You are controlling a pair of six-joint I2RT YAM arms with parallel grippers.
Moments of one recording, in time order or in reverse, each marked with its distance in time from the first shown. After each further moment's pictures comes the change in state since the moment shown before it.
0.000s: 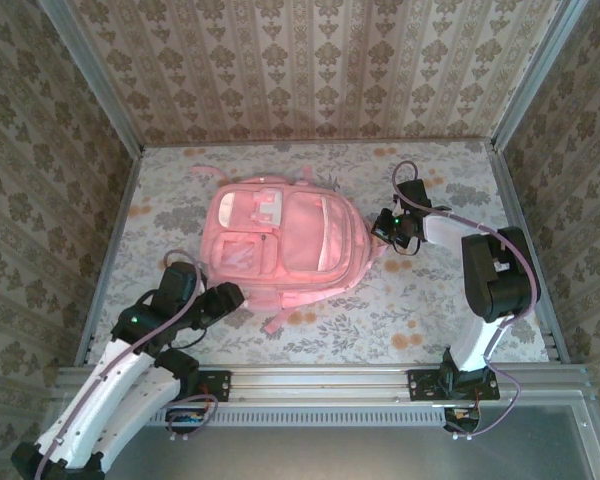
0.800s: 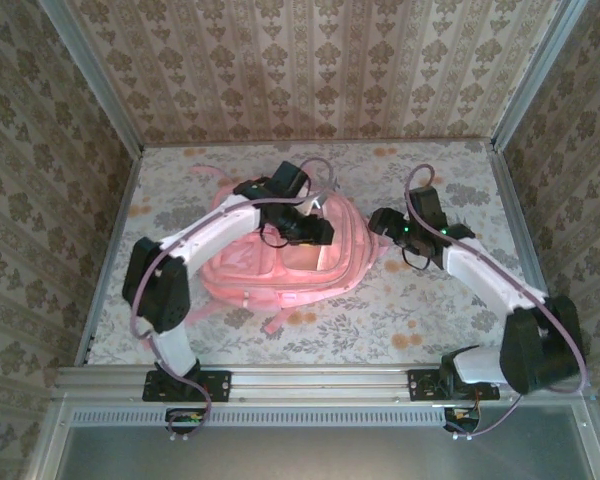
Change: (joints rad) left arm -0.167 1.169 0.874 0.115 0.320 0.530; right arm 0.090 -0.379 -0.113 -0.108 0.232 0.021
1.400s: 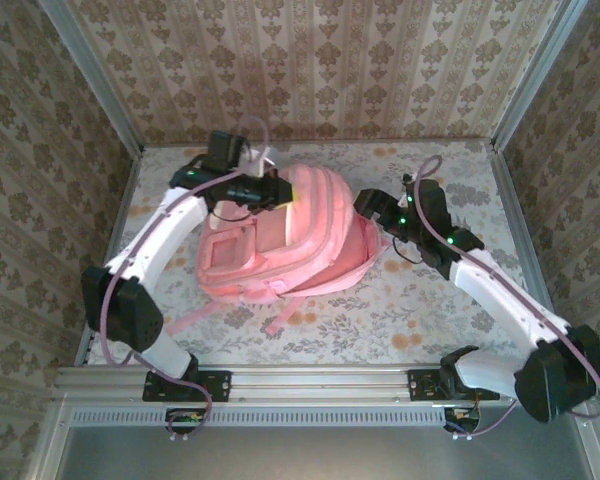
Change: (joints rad) left arm 0.207 -0.101 0.056 0.081 0.250 -0.147; right arm 0.108 -0.229 0.013 0.110 0.000 0.102
